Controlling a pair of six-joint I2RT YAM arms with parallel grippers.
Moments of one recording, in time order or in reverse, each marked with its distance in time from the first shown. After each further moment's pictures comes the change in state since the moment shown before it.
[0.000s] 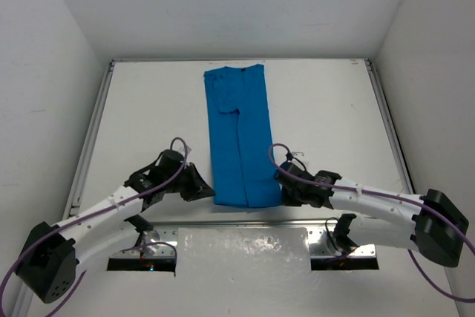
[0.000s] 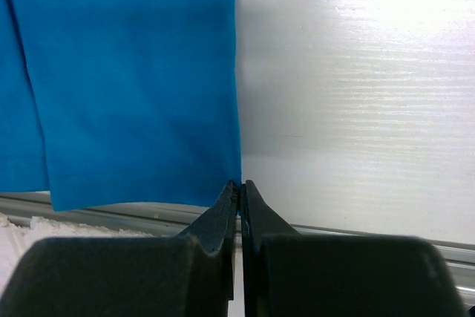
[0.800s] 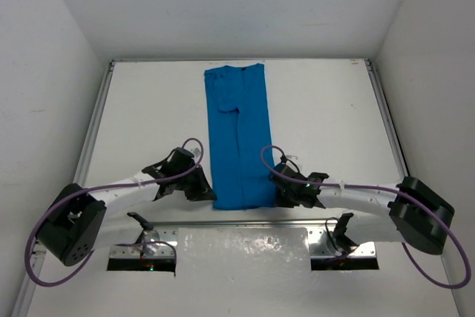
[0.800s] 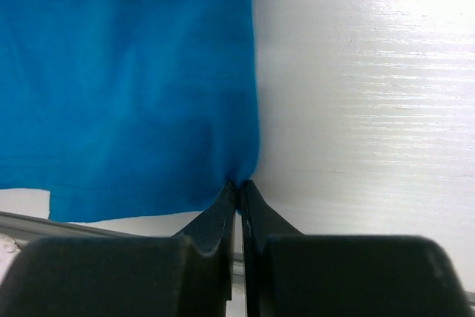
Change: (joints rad) left arm 0.003 0.313 0.014 0.134 0.021 0.134; right arm -0.008 0.150 -0.061 0.219 -0.058 0.037
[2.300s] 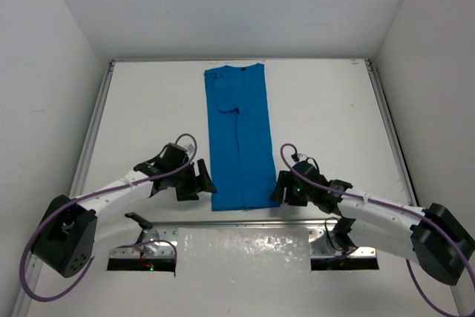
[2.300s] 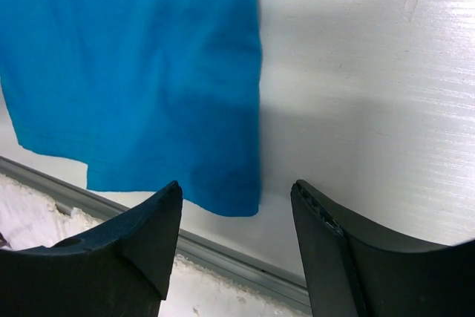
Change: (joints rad) left arm 0.101 -0.090 0.058 -0.199 -0.020 0.140; right arm -0.180 -0.246 -0.177 0.155 -0.191 -0.160
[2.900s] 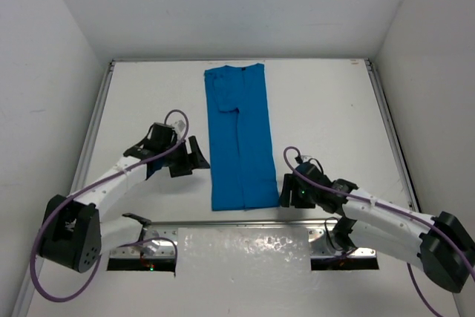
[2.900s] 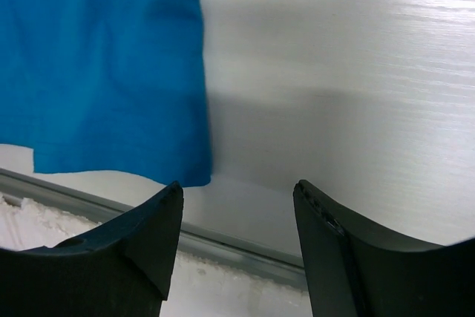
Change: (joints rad) left arm 0.170 0.056 0.184 -0.049 0.000 0.187; right arm -0.003 -0.078 0.037 -0.214 0.055 -0.052
